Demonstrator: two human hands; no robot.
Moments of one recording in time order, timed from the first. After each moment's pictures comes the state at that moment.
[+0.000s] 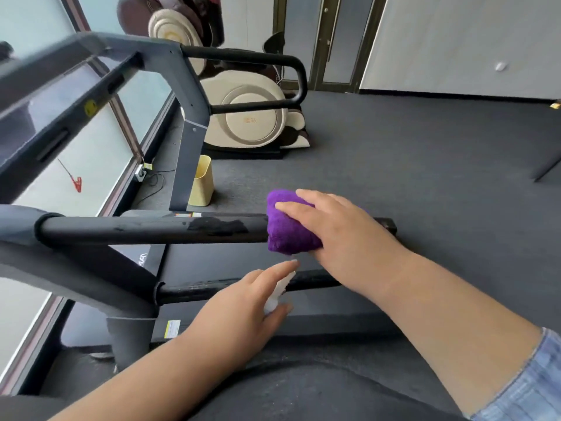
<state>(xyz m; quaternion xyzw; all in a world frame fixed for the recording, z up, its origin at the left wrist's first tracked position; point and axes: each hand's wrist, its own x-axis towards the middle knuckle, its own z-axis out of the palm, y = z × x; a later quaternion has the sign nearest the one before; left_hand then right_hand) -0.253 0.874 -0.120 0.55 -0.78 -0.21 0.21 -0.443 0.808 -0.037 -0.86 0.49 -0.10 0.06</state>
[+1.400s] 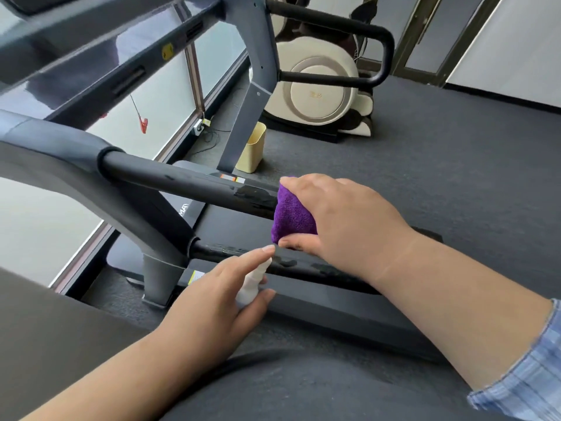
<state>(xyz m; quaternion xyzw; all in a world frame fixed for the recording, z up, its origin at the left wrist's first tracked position) -0.222 0.913 -0.129 0.63 -0.66 -0.16 0.37 -0.390 0.772 -0.040 -0.92 0.38 0.00 0.01</state>
